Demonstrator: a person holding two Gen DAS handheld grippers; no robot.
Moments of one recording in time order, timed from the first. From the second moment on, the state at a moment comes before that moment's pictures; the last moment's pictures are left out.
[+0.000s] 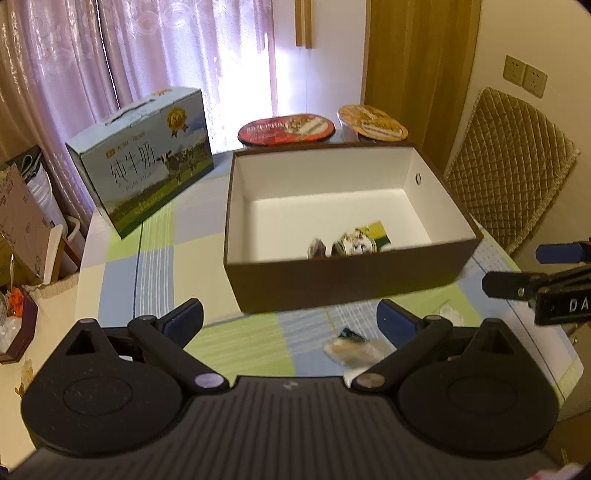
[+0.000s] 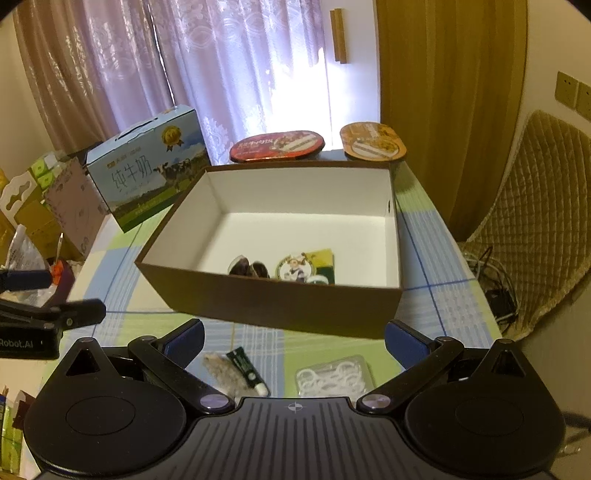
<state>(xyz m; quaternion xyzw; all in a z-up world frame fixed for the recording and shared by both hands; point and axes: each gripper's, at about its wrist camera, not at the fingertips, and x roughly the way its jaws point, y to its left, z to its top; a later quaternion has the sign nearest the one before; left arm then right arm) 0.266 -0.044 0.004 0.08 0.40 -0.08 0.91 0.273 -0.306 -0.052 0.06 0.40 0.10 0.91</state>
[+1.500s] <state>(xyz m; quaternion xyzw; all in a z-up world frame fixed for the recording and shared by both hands) 0.246 -0.021 -0.145 0.12 0.52 -0.07 0.84 0.219 -0.346 -0.176 0.06 0.50 0.07 0.86</state>
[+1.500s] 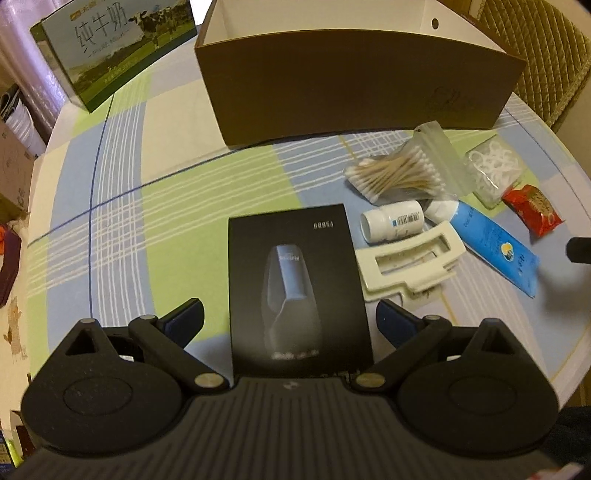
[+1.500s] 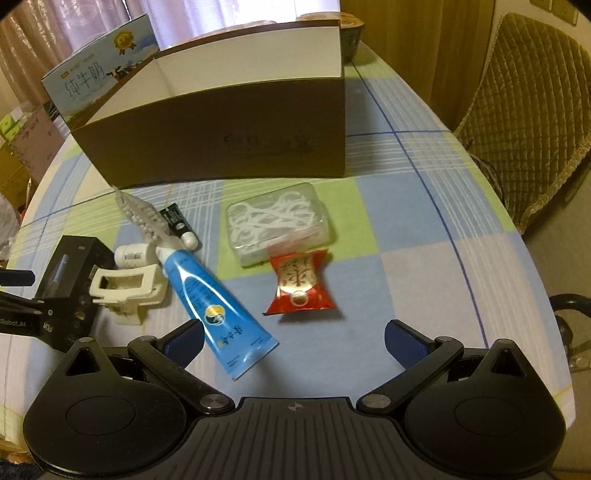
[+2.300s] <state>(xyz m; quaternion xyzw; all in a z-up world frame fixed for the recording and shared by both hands) 0.266 0.021 -0.160 0.08 0.53 -0.03 0.84 0.261 -0.345 -0.203 0.03 0.50 0.06 0.86</state>
